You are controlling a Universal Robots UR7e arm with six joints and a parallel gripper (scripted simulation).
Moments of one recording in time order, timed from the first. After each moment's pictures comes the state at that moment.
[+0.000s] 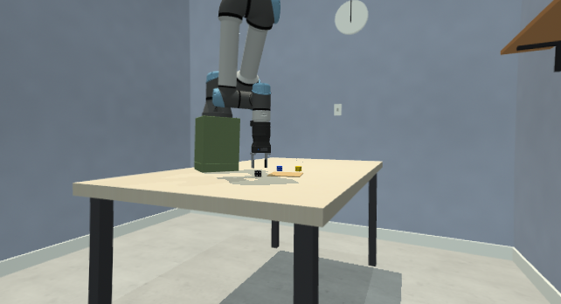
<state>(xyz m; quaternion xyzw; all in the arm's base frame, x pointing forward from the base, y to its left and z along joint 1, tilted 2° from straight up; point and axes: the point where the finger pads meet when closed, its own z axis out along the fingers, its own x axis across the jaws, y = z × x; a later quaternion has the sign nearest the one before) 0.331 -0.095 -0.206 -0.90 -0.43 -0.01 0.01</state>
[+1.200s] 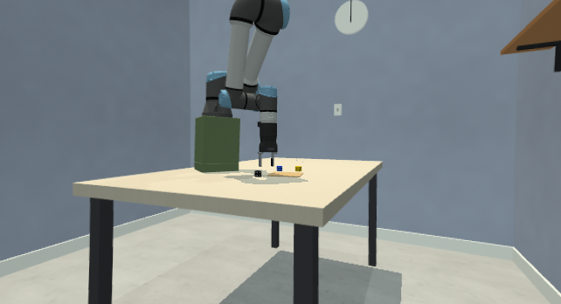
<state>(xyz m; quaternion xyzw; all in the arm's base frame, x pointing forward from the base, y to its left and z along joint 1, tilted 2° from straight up) 0.322 -0.027 -0.205 -0.90 -0.43 -0.01 0.01</state>
